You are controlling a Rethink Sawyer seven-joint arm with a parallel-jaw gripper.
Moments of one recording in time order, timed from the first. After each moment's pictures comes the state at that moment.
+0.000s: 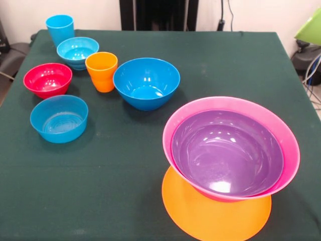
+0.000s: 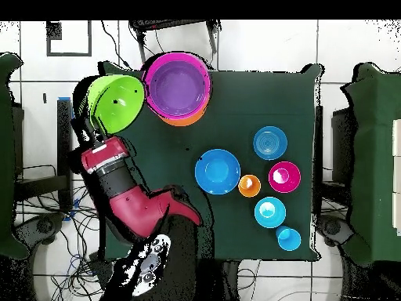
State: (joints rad) arm 0.18 -0.69 -0.21 1.81 -0.46 -1.15 2.08
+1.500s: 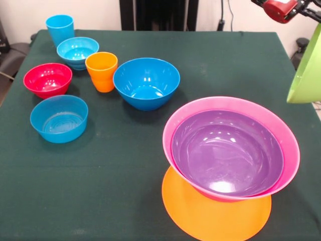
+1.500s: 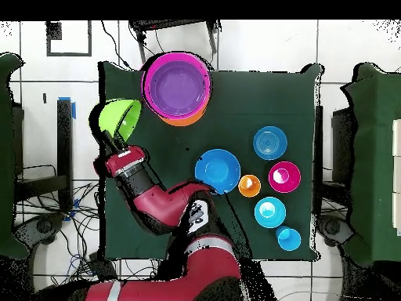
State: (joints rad) arm -0.06 -0.52 0.04 1.82 -0.62 -1.28 2.55
